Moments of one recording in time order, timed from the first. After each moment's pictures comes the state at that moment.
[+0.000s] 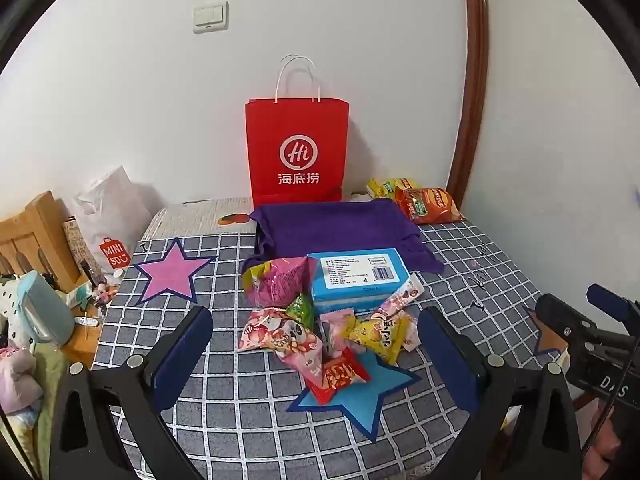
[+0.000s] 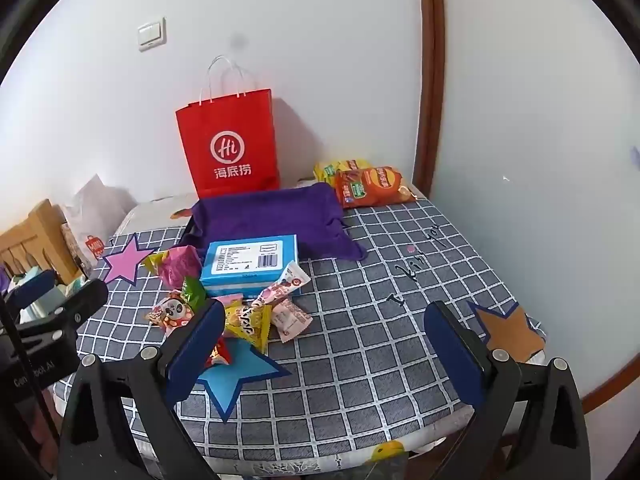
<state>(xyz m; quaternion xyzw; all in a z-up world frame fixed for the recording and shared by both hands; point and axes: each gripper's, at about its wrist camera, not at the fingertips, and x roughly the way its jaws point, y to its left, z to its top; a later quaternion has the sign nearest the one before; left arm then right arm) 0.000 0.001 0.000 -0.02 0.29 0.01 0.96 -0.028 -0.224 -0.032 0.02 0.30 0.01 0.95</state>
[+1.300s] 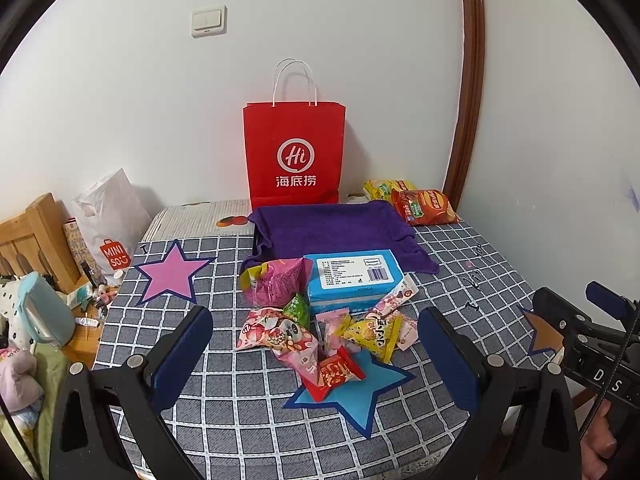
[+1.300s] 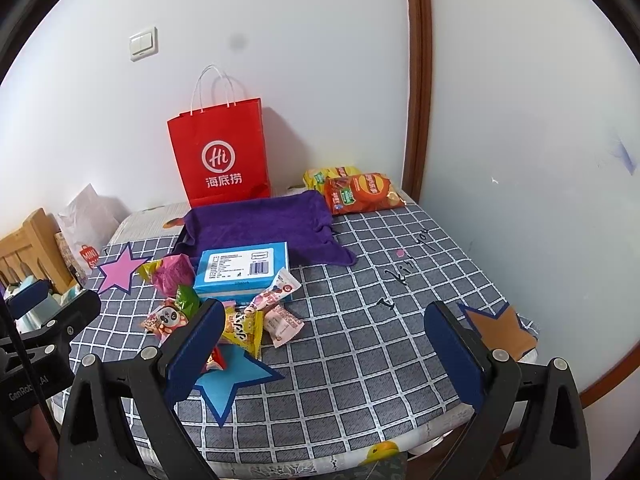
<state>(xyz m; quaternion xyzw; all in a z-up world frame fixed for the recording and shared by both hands) -0.006 -0.004 0.005 -0.02 0.30 0.00 0.95 -0.033 -0.229 -0.028 0.02 0.30 -0.01 0.96</state>
